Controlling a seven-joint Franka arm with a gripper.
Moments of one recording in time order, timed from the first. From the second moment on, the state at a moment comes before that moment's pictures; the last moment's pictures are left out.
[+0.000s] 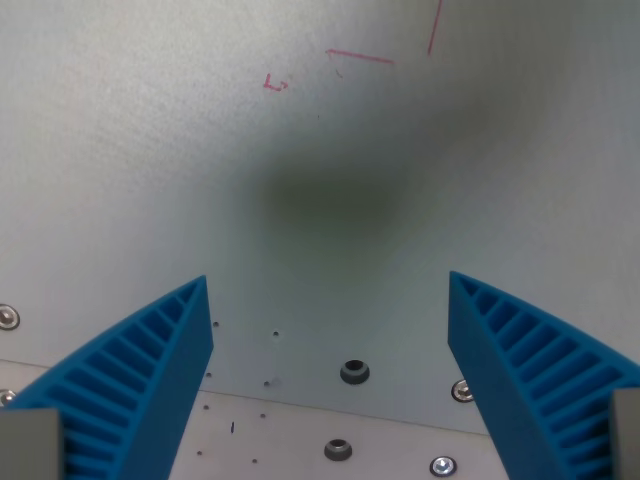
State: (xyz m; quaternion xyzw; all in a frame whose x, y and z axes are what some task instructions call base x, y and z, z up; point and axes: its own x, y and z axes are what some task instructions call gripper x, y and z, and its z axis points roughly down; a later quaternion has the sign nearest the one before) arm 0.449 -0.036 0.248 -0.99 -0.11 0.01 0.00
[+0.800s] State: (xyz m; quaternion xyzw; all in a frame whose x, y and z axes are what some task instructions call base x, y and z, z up) arm 0.455 0.019 0.250 -0.99 -0.12 0.00 0.00
